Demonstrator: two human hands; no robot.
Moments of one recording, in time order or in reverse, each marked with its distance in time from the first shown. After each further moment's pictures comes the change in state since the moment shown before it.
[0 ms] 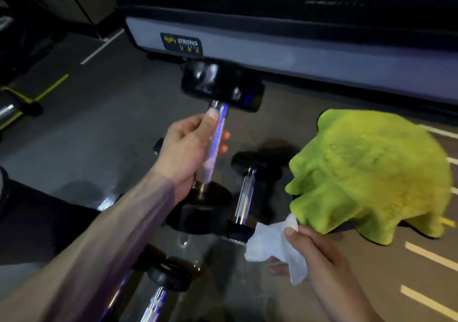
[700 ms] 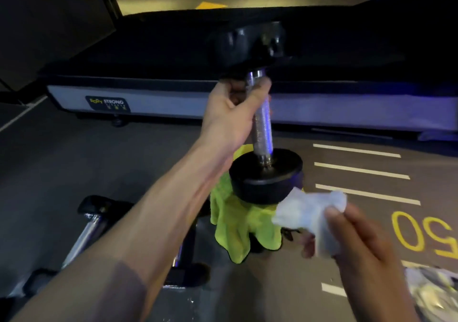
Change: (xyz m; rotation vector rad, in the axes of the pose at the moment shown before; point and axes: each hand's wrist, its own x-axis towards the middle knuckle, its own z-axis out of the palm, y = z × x) left_hand -0.032 0.095 0.225 -0.104 -0.307 0.226; right_hand -0.066 -0.064 -0.134 0.147 0.461 -0.488
